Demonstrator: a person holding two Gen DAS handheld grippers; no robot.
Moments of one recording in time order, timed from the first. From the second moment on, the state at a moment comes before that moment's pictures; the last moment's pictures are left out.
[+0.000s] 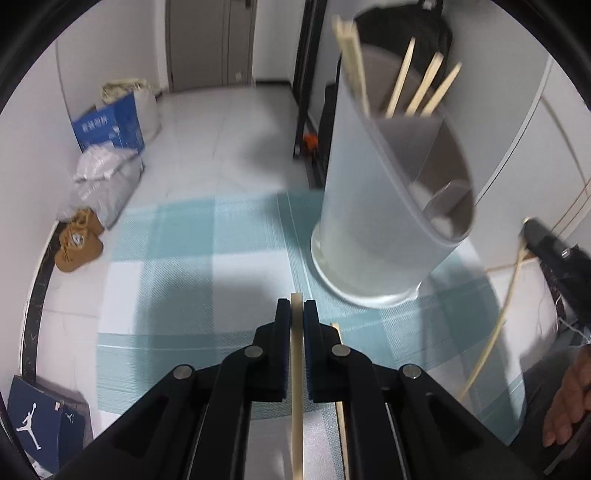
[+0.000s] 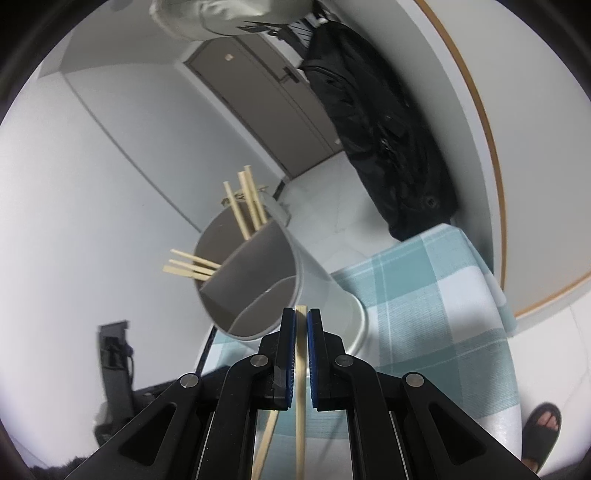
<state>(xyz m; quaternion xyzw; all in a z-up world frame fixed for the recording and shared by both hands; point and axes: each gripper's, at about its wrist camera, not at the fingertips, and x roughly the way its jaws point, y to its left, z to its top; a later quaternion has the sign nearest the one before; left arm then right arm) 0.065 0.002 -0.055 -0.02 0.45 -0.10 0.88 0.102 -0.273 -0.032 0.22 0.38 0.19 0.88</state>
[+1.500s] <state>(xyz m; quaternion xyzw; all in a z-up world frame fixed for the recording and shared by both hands) 0.021 0.022 0.035 -0.07 0.28 -0.16 0.94 0.042 -0.191 0.049 0.05 0.25 0.27 0.93</state>
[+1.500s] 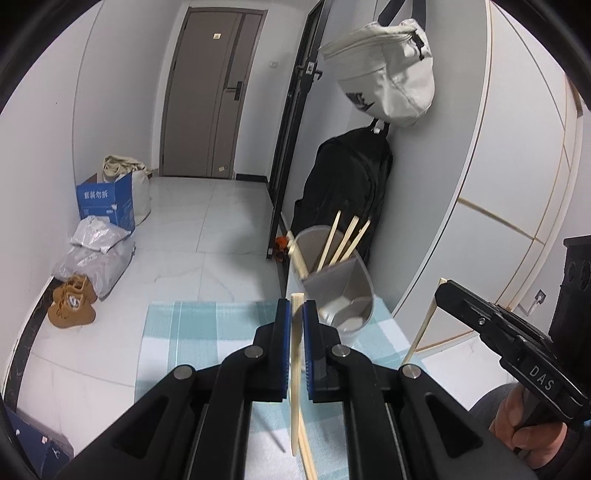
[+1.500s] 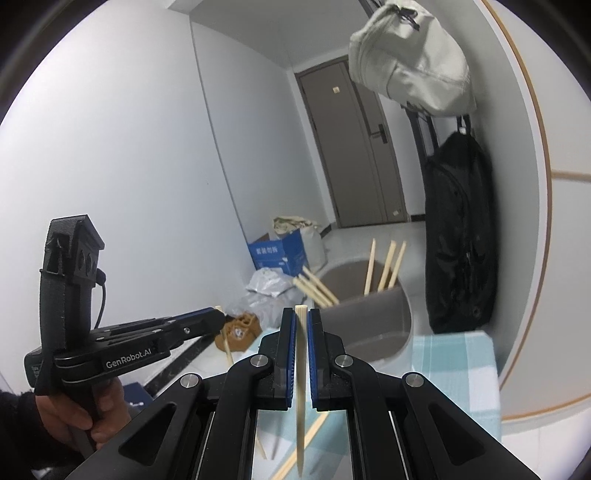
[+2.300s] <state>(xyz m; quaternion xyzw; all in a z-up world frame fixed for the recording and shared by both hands) 0.094 -0.007 0.147 -0.07 0.23 -0.16 0.96 0.161 -0.204 0.162 0.06 0.19 0.25 0.95</state>
